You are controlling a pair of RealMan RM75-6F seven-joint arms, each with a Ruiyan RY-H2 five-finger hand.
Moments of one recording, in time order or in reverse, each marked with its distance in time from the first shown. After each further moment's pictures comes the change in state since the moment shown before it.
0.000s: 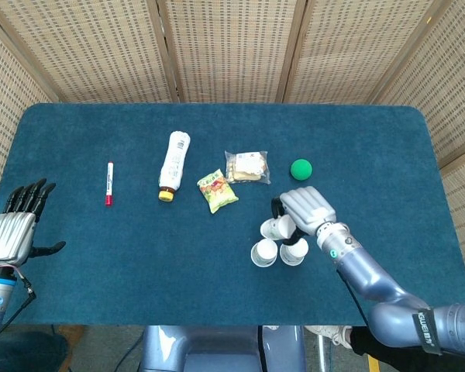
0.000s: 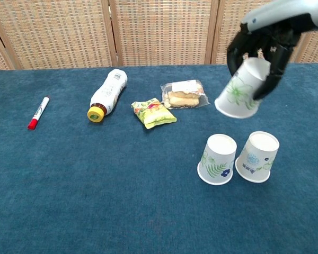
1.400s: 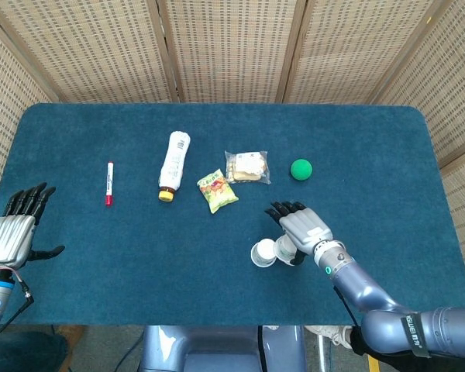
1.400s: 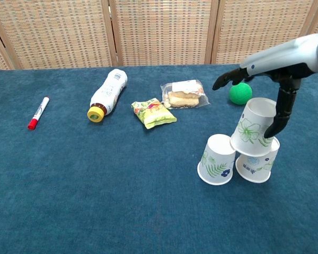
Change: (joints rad) left arm 0.014 0.037 -0.009 -0.045 -0.016 -0.040 0.017; right arm 0.001 -0.082 -0.045 -0.008 0.054 0.013 -0.156
